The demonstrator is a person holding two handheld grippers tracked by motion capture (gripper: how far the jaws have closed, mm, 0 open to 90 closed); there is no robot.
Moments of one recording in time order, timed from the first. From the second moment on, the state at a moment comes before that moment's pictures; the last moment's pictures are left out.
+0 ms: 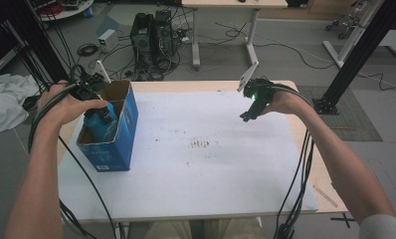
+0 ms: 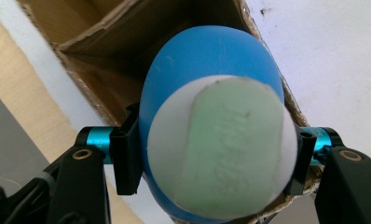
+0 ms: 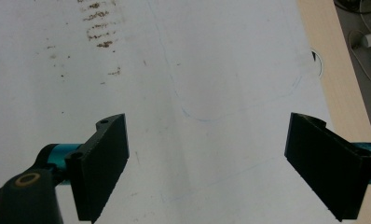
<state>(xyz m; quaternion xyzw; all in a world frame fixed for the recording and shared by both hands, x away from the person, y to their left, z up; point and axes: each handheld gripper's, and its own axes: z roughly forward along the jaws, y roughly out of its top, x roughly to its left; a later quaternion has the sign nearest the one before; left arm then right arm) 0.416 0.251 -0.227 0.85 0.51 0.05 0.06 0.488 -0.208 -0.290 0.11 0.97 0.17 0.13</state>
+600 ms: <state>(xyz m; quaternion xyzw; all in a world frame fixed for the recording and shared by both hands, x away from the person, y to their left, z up) 0.416 0.249 -0.260 0.88 0.47 0.04 0.05 0.487 -0.207 -0.294 0.11 0.97 0.17 0.12</state>
